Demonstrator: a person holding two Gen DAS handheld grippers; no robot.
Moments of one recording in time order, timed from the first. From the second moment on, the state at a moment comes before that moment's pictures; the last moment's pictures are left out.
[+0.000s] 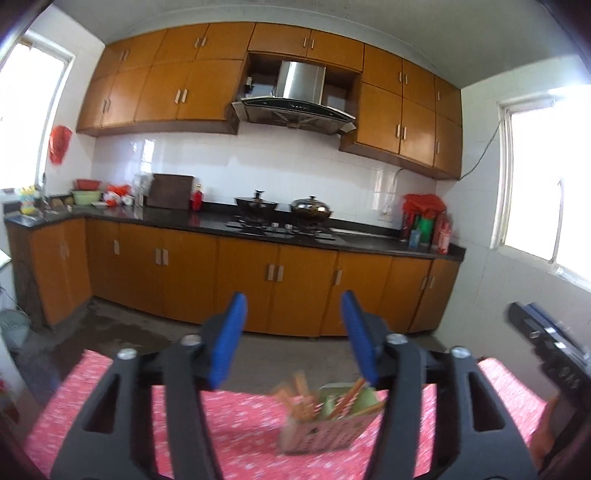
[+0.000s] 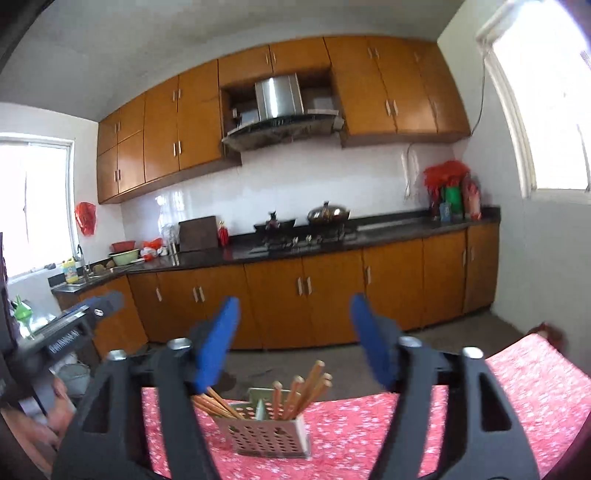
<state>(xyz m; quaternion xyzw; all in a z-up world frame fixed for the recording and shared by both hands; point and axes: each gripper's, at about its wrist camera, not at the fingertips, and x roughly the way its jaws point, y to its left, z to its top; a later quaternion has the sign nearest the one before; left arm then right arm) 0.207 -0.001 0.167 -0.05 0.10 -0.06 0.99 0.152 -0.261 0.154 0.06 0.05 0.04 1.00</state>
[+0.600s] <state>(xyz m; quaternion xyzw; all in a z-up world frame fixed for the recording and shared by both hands) 0.039 0.029 0.027 -0.01 0.16 0.01 0.99 0.037 -0.217 0.032 0.00 0.12 -0.01 0.99</state>
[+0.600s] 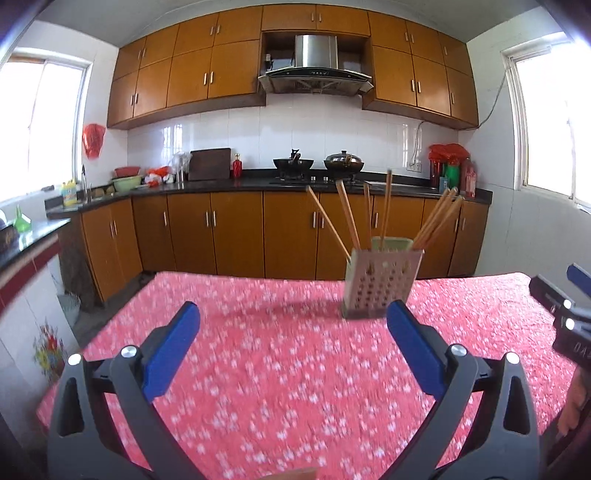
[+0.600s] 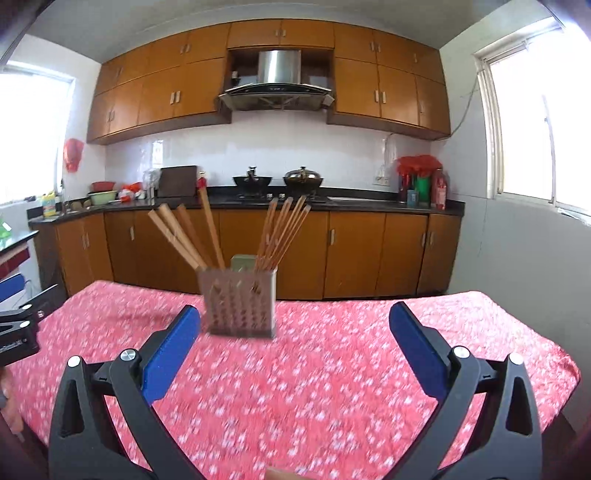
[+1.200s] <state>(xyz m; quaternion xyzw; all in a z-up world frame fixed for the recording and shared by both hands) 0.010 0.008 -0.006 0.02 0.15 0.01 0.99 0.013 -0.221 -0.010 0.02 0.16 -0.01 0.99</state>
